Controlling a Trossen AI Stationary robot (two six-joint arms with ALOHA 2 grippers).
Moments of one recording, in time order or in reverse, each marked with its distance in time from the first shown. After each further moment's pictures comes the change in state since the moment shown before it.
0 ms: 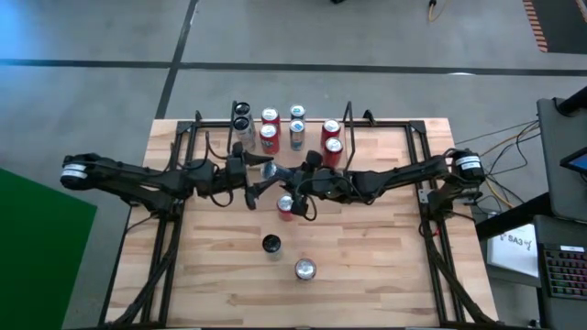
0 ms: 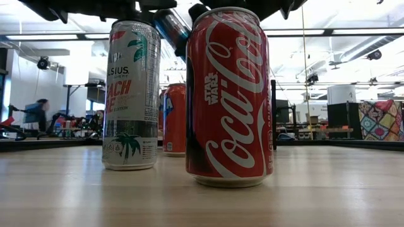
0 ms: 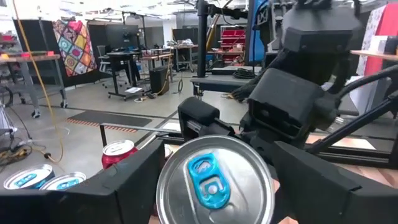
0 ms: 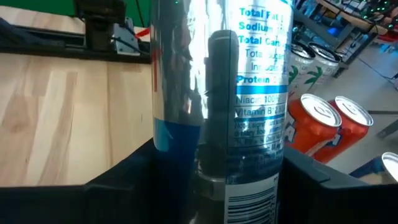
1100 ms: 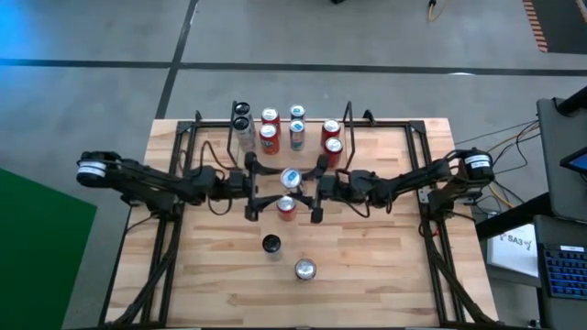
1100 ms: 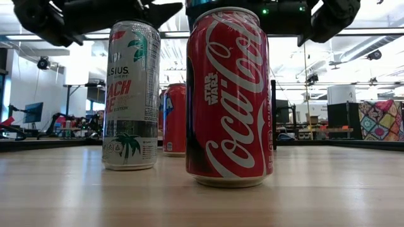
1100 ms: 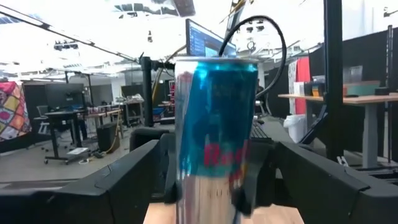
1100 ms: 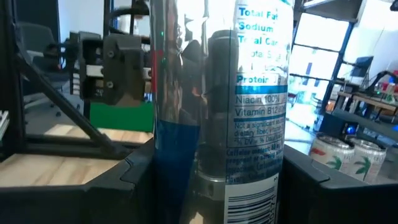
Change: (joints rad) left arm 0.000 0.211 -0.110 0.556 0.263 0.061; right arm -0.009 -0.070 -0.374 0.813 -0.306 -0.038
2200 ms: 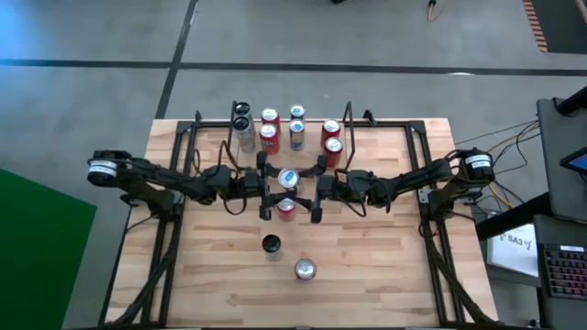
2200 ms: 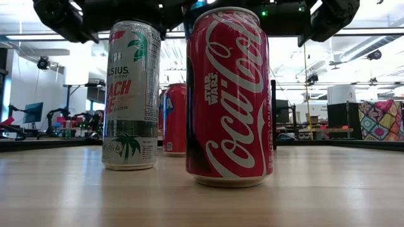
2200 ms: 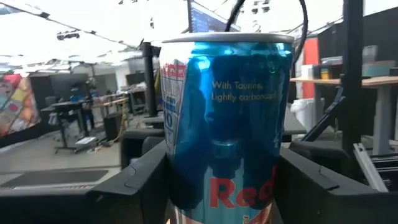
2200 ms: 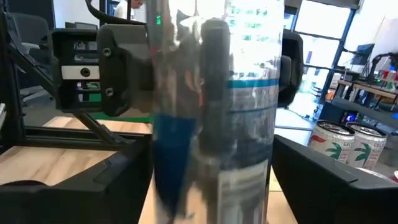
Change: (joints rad) left arm 0.002 0.124 0.130 -0.061 -0.023 0.032; right arm 0.000 -0.001 0.006 -0.058 0.011 0.021
